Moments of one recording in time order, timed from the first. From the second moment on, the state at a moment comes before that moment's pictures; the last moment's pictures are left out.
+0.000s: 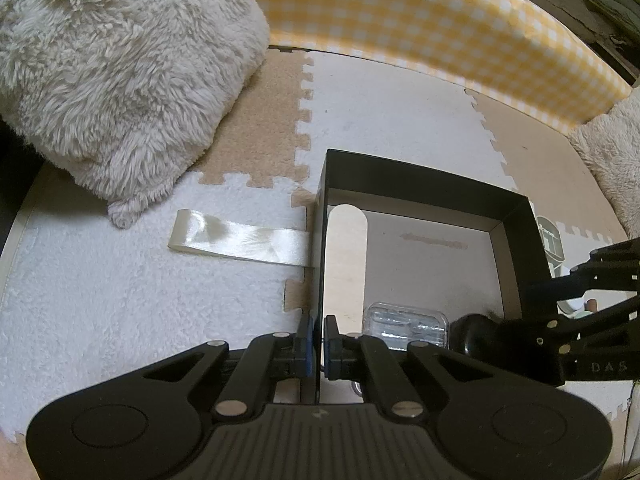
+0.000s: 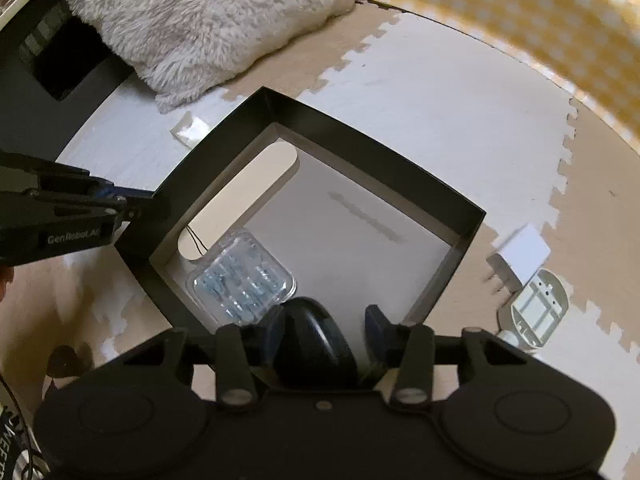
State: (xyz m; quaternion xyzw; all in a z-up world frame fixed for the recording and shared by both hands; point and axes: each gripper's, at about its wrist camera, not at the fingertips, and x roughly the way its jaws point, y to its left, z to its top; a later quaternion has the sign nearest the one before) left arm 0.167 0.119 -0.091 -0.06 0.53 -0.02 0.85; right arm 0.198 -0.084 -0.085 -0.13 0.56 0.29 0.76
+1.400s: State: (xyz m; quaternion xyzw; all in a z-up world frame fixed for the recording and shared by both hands) left arm 0.167 0.120 -0.091 -0.06 0.53 -0.03 0.85; right arm 0.167 -0.101 -0.044 -0.01 0.50 0.26 0.82
